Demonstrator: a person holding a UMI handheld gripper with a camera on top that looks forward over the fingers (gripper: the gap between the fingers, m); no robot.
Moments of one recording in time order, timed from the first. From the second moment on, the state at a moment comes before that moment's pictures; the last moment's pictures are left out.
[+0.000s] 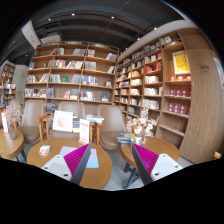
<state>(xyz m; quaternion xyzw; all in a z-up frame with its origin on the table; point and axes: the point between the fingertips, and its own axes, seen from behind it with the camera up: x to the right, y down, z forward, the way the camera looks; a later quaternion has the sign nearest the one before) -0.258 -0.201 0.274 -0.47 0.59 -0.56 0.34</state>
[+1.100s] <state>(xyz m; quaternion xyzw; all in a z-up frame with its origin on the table) -0.220 -0.071 0.161 -0.58 0.60 -0.45 0.33</state>
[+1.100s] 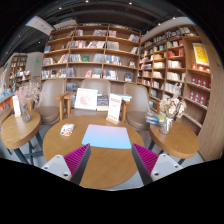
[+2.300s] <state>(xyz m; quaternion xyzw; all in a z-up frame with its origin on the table) -0.049 0.170 0.033 -0.63 0.62 -0.34 0.33</state>
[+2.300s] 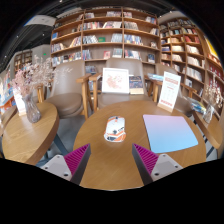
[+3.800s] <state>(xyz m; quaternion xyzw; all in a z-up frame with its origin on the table) 0.050 0.064 0.101 -0.61 0.63 -0.32 0.35</state>
